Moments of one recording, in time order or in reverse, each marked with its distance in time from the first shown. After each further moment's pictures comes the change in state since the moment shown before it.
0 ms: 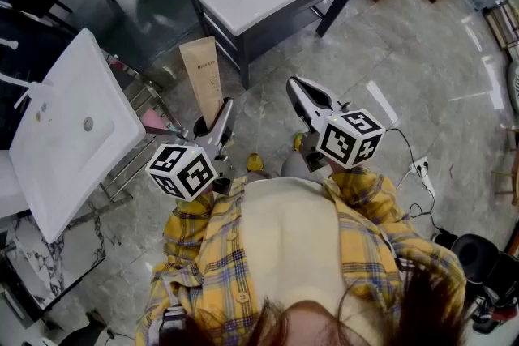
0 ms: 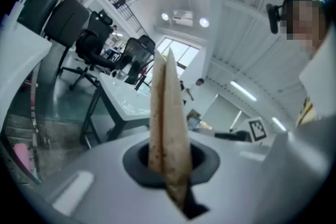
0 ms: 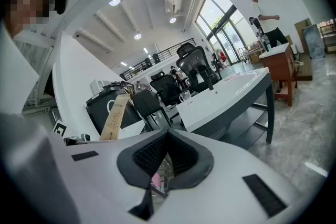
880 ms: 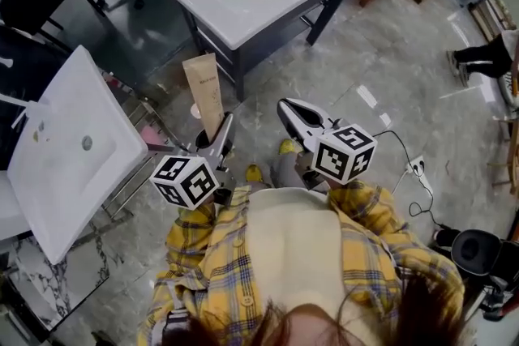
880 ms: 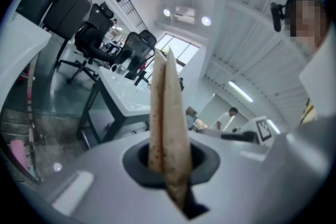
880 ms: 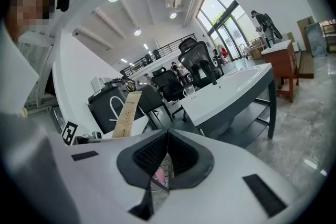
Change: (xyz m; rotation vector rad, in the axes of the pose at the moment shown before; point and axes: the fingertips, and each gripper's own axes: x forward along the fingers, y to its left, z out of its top) left arm -0.002 0.017 -0.007 -0.036 0.039 -0.035; right arm 0.007 0.028 -0.019 0.005 0.051 0.018
